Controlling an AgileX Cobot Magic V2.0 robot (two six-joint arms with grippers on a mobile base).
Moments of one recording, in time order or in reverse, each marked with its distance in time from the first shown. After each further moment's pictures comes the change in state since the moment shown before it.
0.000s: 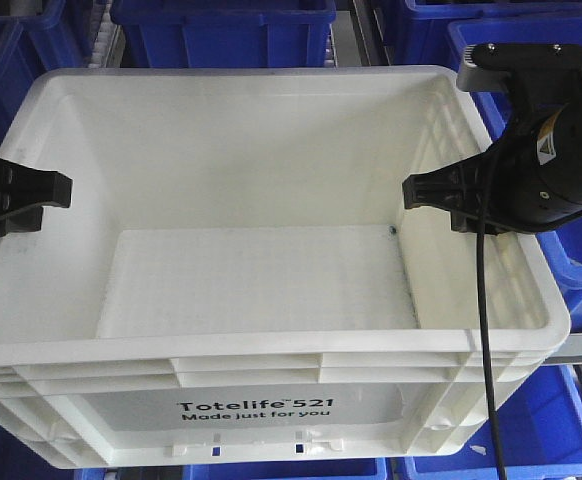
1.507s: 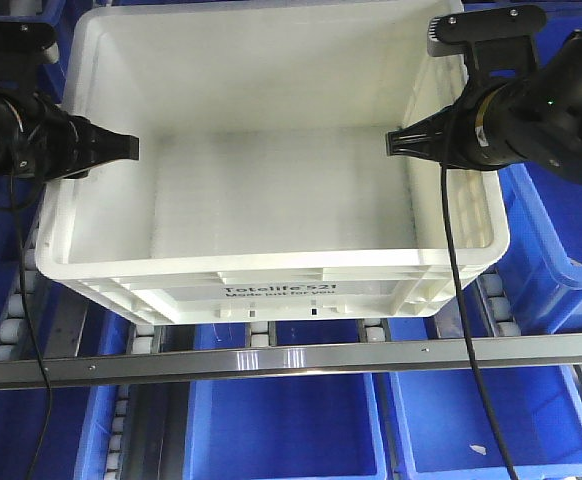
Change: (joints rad) left arm 0.014 0.260 0.005 0.162 -0.499 -0.026; right arm -0.016 0.197 0.001 -0.469 -0.368 0.262
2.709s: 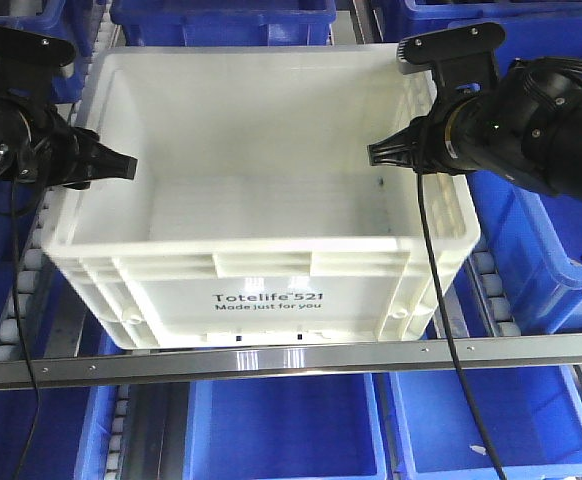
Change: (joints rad) left arm -0.003 0.032 -0.007 0.107 0.052 0.035; right arm 0.000 0.081 -0.003 -0.088 -0.072 0.030
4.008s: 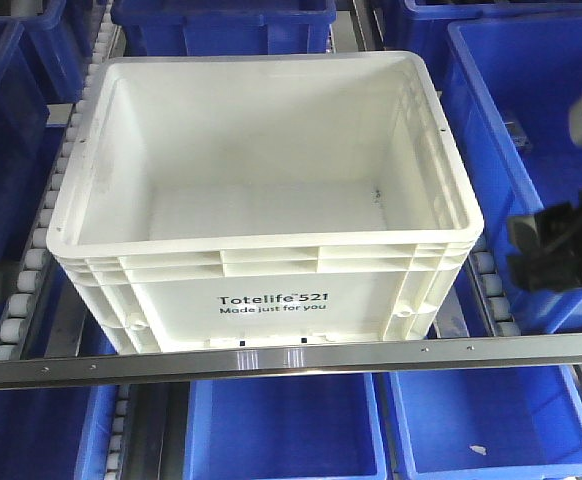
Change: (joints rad) left arm 0.000 -0.803 0.406 -0.454 0.159 0.399; right arm 0.000 -0.723 0.426 0.420 0.115 -0.509
